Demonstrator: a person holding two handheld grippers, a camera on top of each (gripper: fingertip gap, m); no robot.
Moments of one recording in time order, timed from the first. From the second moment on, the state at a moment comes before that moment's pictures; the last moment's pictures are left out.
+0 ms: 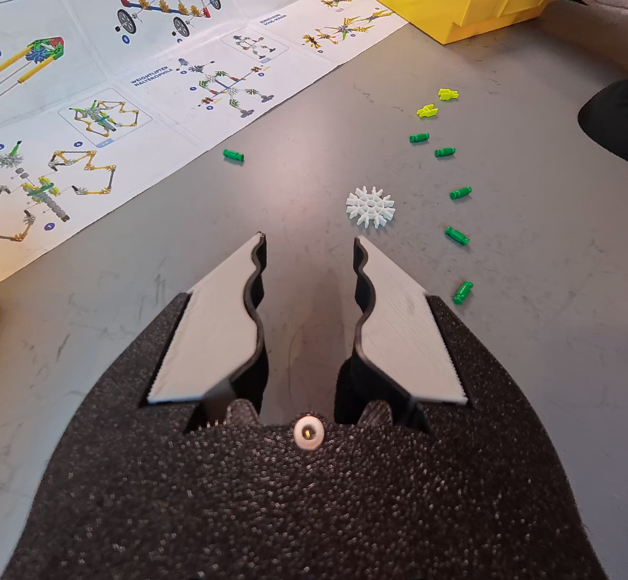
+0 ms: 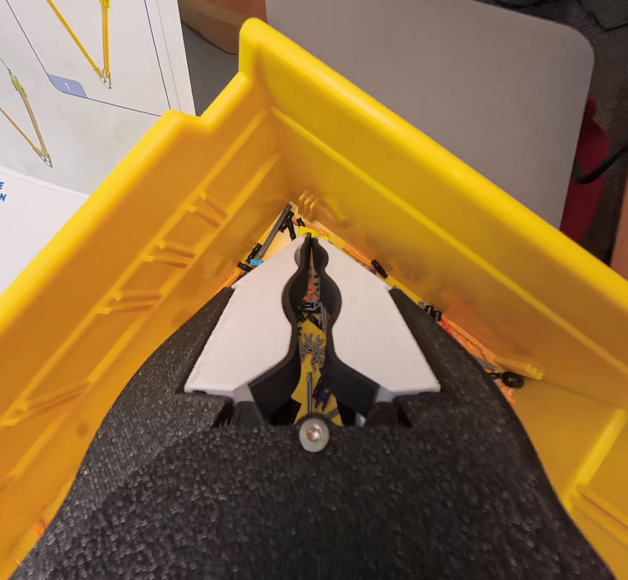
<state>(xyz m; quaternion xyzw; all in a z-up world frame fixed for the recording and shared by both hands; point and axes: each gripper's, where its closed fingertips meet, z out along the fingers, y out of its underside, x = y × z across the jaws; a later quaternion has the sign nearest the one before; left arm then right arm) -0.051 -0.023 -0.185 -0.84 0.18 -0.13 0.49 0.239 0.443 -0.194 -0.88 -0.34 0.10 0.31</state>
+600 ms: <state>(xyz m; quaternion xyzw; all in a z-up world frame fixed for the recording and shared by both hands) -0.051 -0.023 -0.186 -0.84 0.18 -0.13 0.49 0.240 0.438 -0.200 -0.89 -0.33 0.13 0.29</state>
